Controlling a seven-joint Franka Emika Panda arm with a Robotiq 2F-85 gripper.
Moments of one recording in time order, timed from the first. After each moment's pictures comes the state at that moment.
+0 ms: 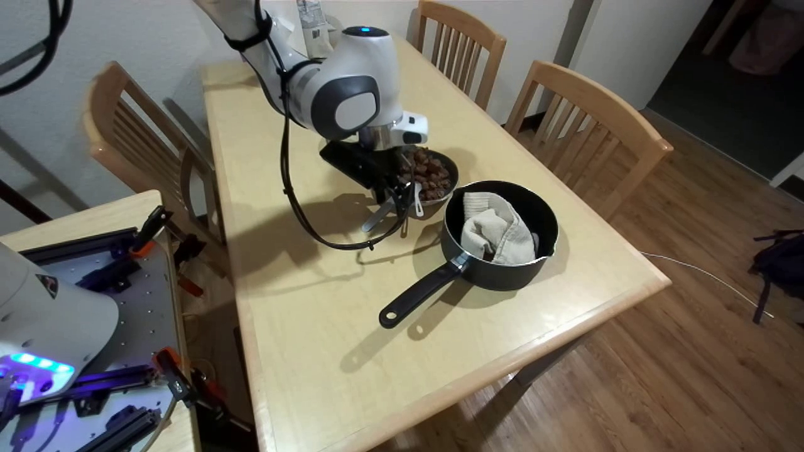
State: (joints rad) arm 0.12 0.61 -0.06 -2.10 -0.20 2.73 0.03
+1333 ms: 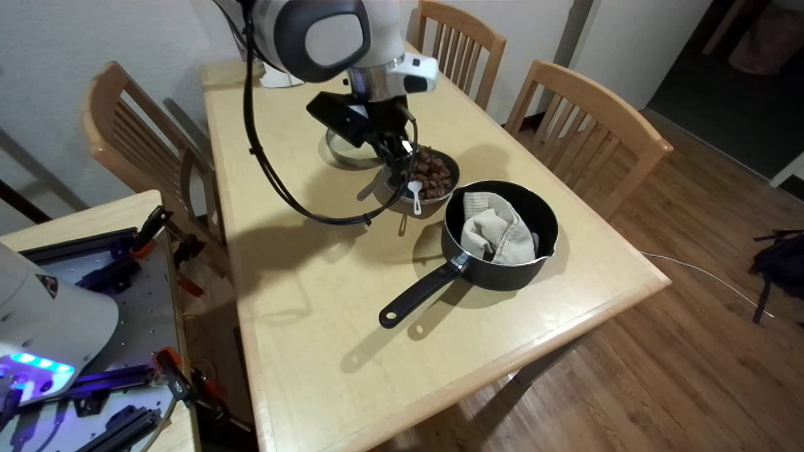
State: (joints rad) arm 0.09 0.31 -0.09 -2.23 -0.20 2.63 0.03
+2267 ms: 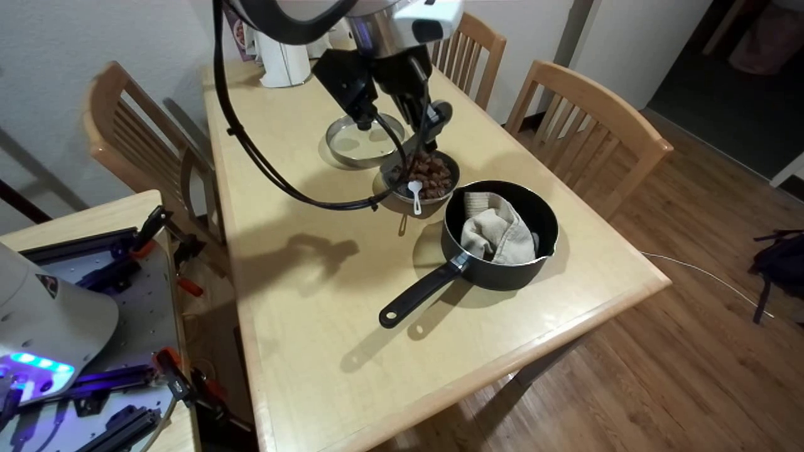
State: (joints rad) arm 0.01 0.15 -0.11 -2.27 -0.18 2.73 0.12
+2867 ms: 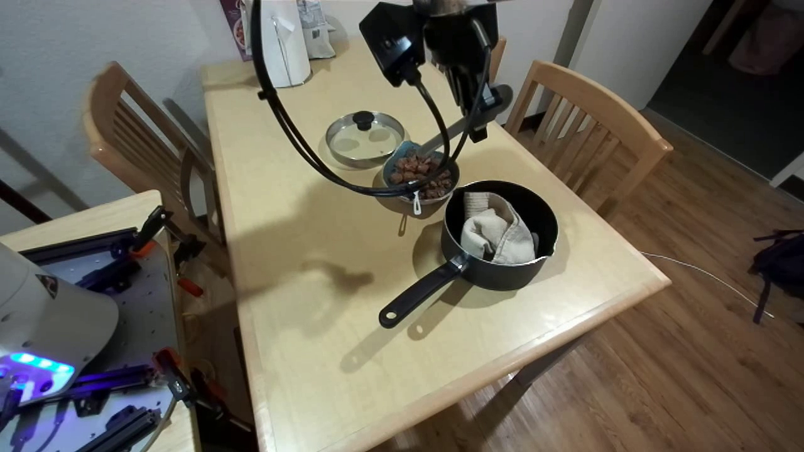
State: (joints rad) arm -0.05 0.19 -0.14 -2.05 -0.09 2.53 0.14
